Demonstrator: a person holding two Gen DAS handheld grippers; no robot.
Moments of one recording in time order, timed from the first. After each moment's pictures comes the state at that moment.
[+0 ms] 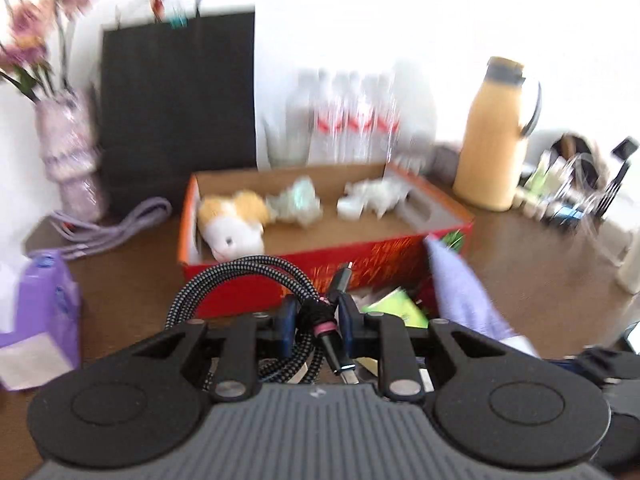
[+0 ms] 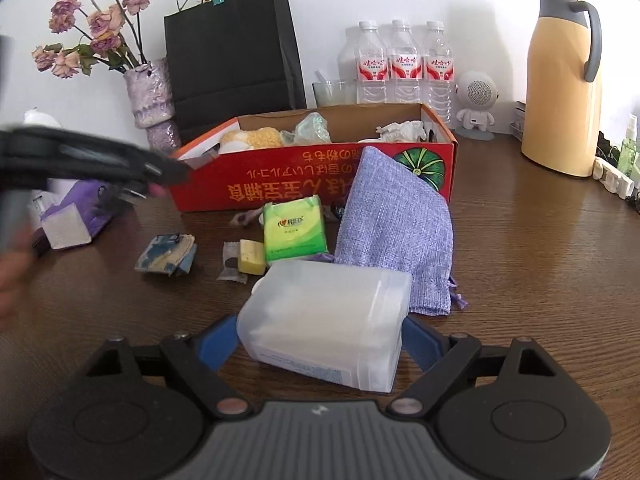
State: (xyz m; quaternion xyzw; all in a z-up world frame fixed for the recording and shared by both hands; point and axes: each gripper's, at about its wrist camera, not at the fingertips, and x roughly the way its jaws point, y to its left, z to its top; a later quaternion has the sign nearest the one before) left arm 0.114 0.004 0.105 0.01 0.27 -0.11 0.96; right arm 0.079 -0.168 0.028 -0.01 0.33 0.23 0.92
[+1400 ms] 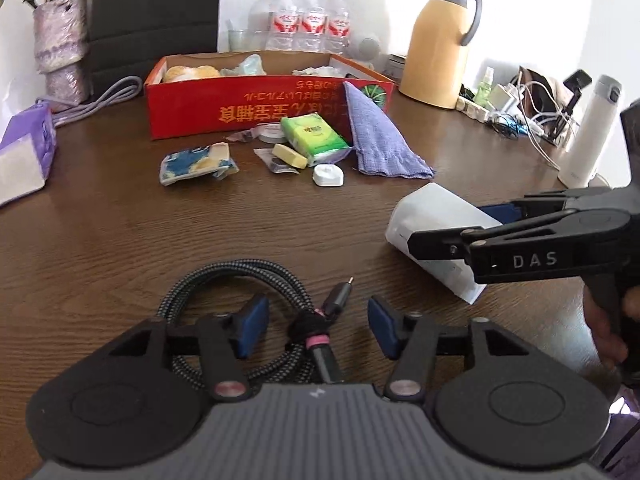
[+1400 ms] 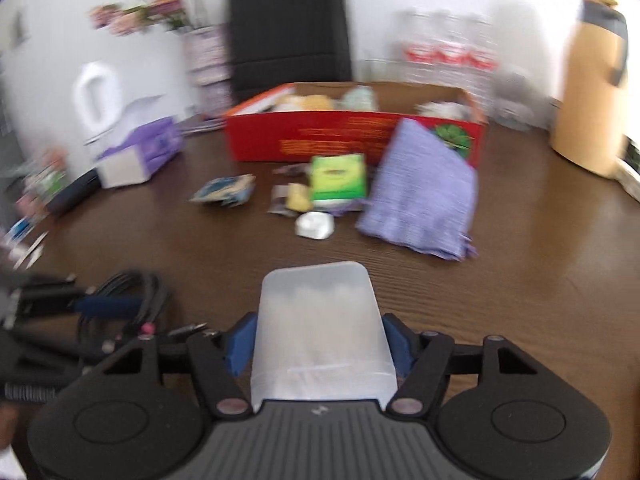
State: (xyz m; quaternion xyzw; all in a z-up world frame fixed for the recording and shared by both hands) left arm 0.002 -0.027 0.027 0.00 0.37 -0.15 0.92; right arm 0.038 -0.184 0.037 -0.05 0.36 0.28 0.89
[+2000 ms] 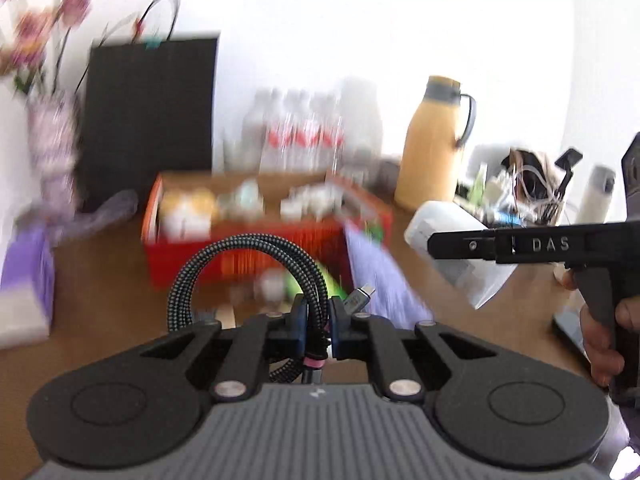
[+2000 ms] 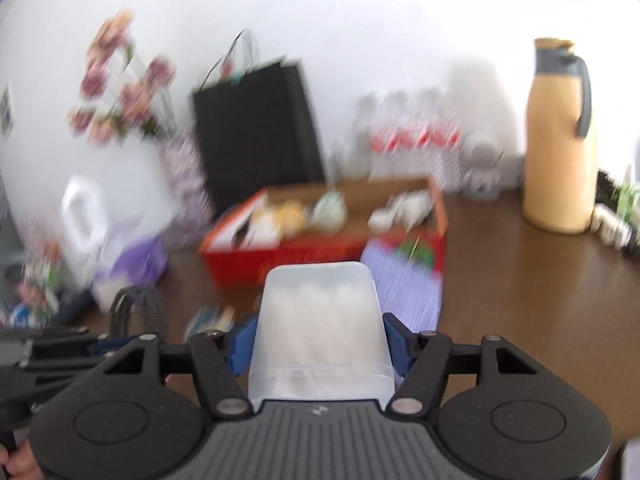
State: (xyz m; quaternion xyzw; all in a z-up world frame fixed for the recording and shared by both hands) left arm 0.059 -0.028 0.115 0.00 0.23 -0.16 0.96; right arm 0.095 -0.217 0.114 0.04 0.26 0.27 0.93
